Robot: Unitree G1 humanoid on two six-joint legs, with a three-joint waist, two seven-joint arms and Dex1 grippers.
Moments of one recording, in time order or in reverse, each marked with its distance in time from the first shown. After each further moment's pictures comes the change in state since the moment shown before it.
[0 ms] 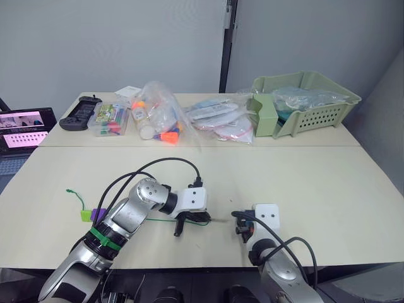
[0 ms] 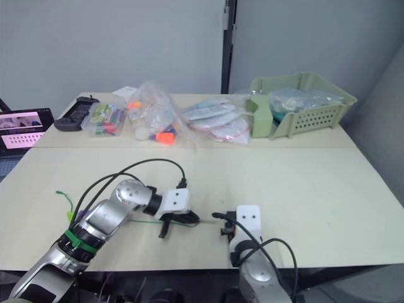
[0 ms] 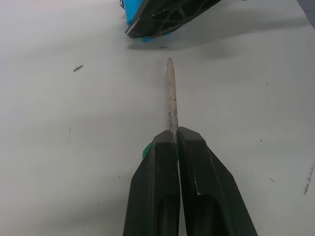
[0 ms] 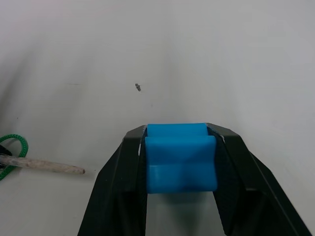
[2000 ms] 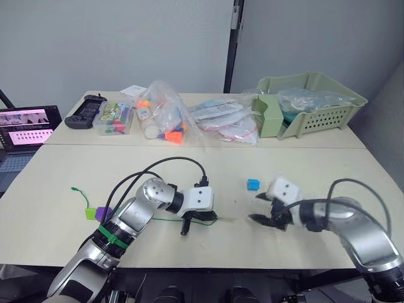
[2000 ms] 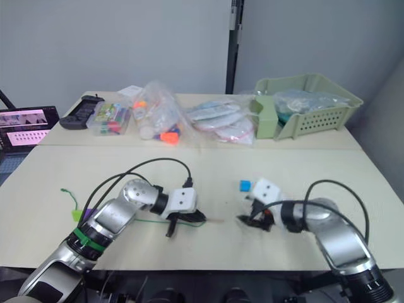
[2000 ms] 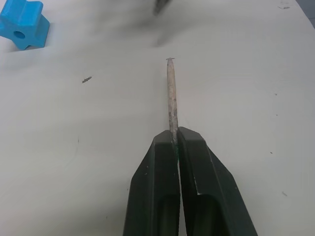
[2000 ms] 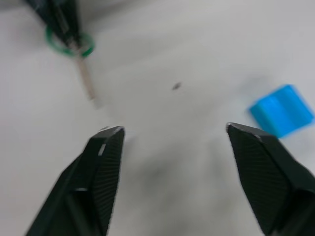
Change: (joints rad) left arm -0.023 -0.050 -0.018 0.039 0.006 -0.031 0.024; right arm -0.448 -0.779 -0.231 0.308 0.202 -0.060 0.976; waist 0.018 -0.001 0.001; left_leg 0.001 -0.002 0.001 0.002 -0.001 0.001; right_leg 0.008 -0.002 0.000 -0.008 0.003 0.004
